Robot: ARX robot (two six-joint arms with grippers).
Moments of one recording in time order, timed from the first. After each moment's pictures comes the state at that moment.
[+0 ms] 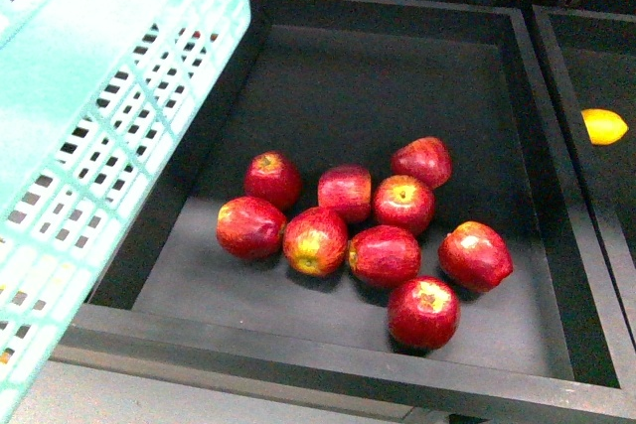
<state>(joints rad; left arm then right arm) -0.18 0.92 0.95 -0.41 -0.16 -1.40 0.00 0.00 0.02 0.00 0.00 0.00</state>
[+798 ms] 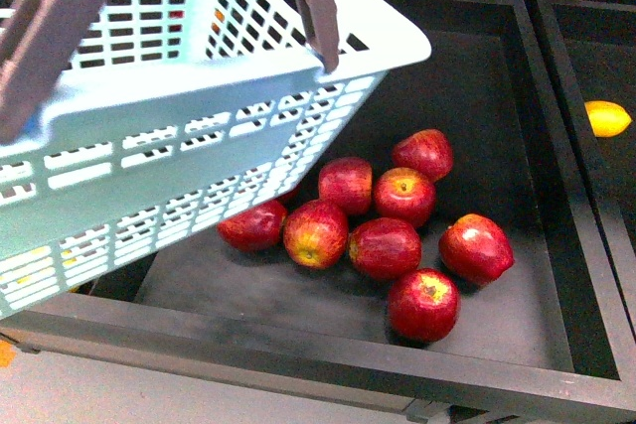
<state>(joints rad) -0.44 1.55 1.31 -0.40 -0.12 -1.05 0.00 0.00 0.02 0.00 0.00 0.00</state>
